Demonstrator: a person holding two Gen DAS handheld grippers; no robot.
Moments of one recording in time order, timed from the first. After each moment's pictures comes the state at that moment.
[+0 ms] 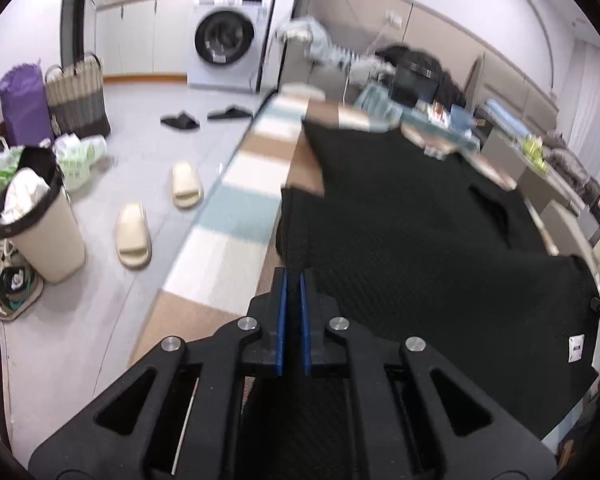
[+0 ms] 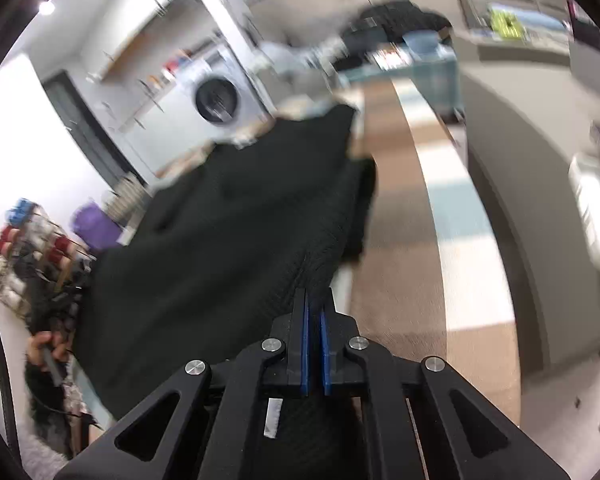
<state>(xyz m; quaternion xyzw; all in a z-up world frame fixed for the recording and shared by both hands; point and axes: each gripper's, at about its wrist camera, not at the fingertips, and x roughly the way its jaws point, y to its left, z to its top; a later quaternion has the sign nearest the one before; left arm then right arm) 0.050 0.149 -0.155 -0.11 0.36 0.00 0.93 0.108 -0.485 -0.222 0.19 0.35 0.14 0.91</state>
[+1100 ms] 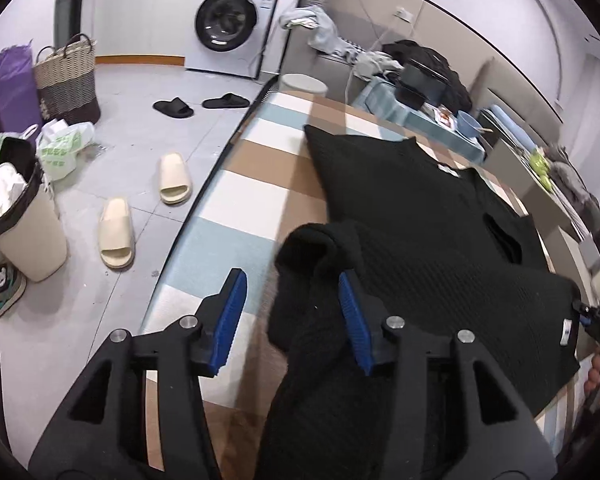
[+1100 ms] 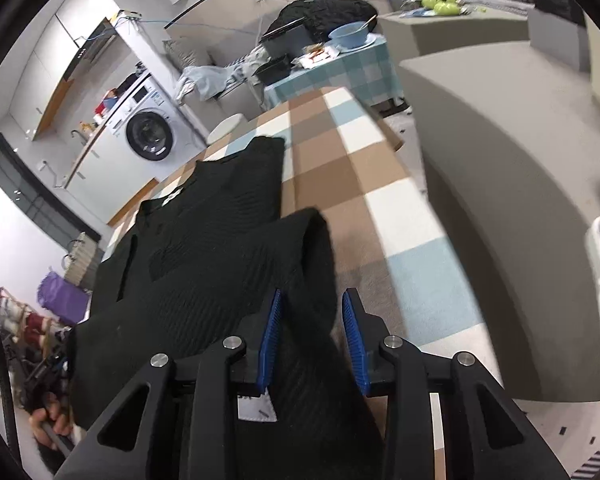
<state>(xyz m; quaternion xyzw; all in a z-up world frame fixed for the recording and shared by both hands) 0.132 0.158 -0.159 -0.14 0.40 0.00 0.91 0.208 -0.506 -0.239 0.25 0.41 0.02 0.87</state>
